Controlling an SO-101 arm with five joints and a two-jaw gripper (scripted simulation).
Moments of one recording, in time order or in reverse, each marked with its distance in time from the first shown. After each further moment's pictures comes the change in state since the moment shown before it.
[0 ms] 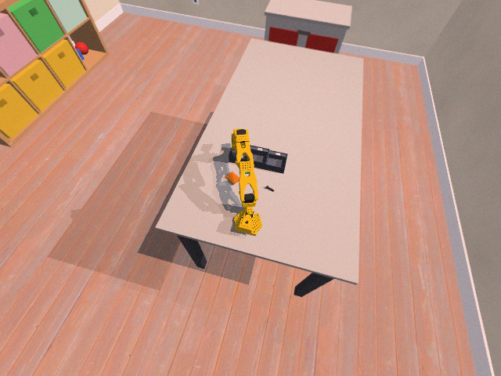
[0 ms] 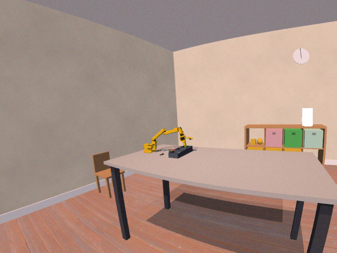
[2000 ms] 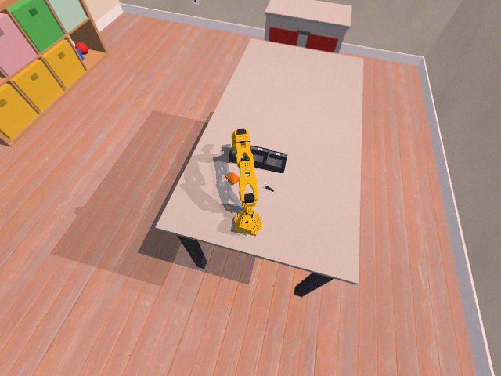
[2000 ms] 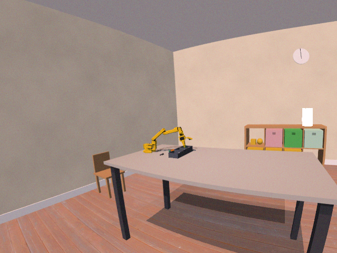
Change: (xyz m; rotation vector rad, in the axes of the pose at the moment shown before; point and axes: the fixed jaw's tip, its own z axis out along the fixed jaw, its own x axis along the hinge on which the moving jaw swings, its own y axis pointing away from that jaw) arm 0.008 0.000 -0.002 0.000 0.047 0.000
